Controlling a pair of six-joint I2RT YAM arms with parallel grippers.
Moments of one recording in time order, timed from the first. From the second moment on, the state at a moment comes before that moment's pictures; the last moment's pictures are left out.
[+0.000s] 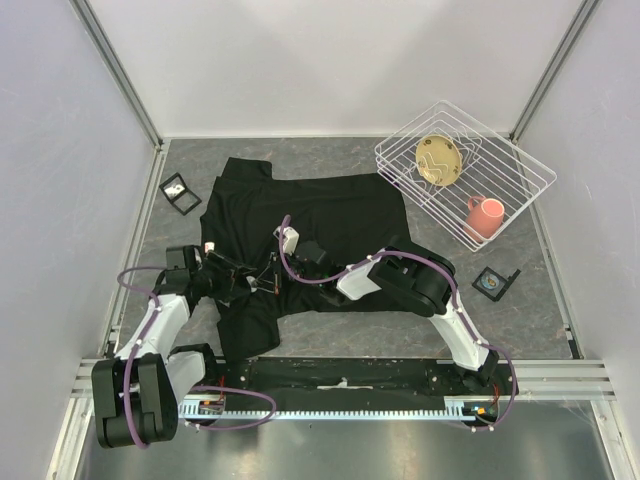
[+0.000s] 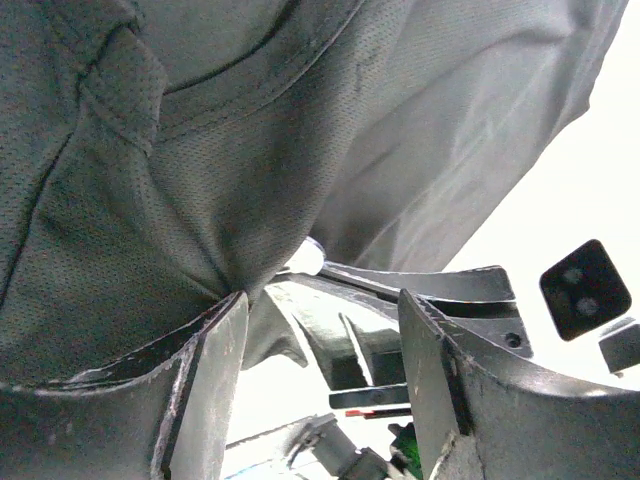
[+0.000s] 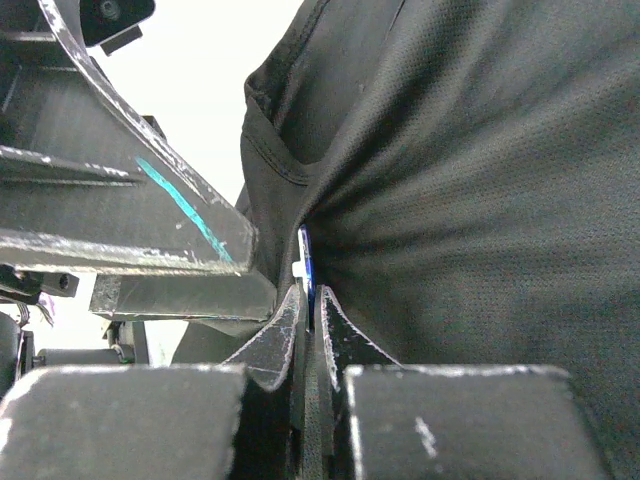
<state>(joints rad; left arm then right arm) 0.12 1.01 0.37 -0.31 0.46 -1.07 1.00 2.22 1.12 0.84 -0.29 0.75</state>
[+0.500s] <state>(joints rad) 0.12 1.00 0.41 -0.33 0.44 -1.19 1.01 2.22 1.12 0.84 -0.29 0.73</state>
